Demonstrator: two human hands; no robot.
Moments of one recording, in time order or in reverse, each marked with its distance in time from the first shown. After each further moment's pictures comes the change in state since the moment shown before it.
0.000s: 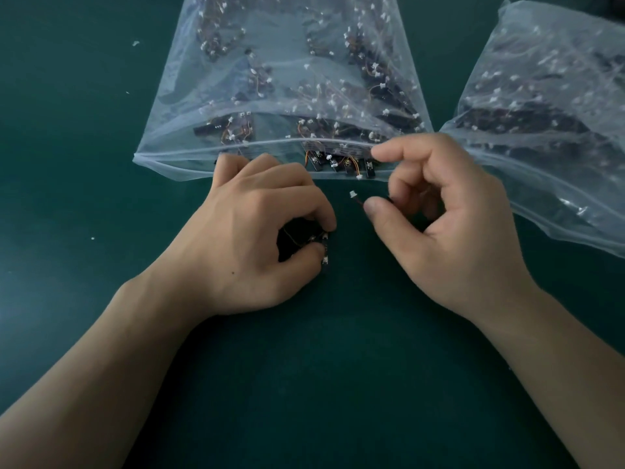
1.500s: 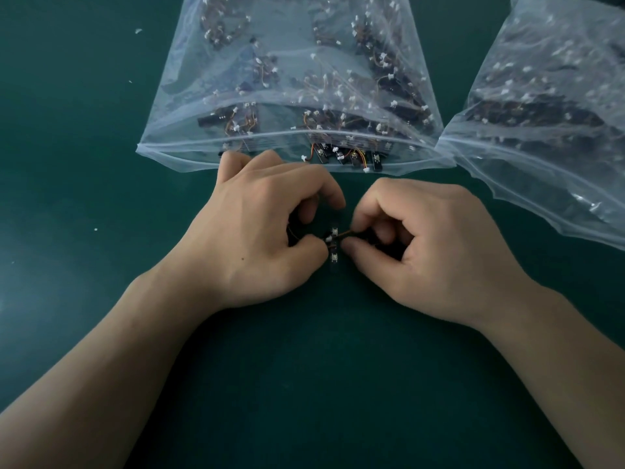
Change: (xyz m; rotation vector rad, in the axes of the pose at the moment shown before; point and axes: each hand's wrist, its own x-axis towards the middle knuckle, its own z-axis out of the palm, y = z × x) left_hand 0.002 0.006 0.001 -0.065 -0.030 -0.138; right_hand -0.004 -0.009 0.004 -0.205 -0.244 -0.058
